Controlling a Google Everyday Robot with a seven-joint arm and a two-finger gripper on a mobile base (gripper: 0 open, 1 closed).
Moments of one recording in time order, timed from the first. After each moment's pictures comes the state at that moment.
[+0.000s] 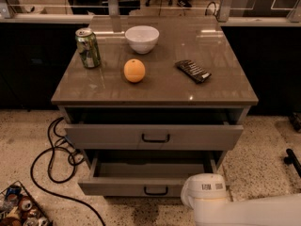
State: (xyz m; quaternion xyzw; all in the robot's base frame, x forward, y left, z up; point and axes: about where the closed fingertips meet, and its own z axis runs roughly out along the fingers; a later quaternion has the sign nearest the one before) arm 0.427 -0.140 0.496 -0.50 0.83 -0.11 0.21
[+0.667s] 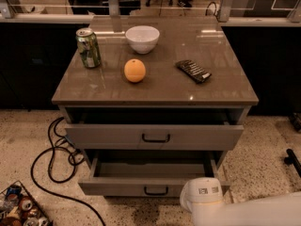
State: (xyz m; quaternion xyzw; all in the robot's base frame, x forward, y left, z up) arm 0.423 -0.137 0.476 -0.51 0.83 -0.11 0.20
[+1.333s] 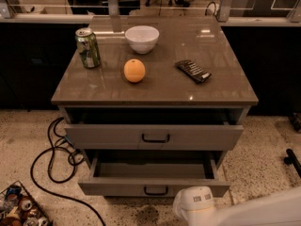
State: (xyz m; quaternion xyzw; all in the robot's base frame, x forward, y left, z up) arm 0.414 -0.107 0.410 -0.53 0.82 -0.06 0.20
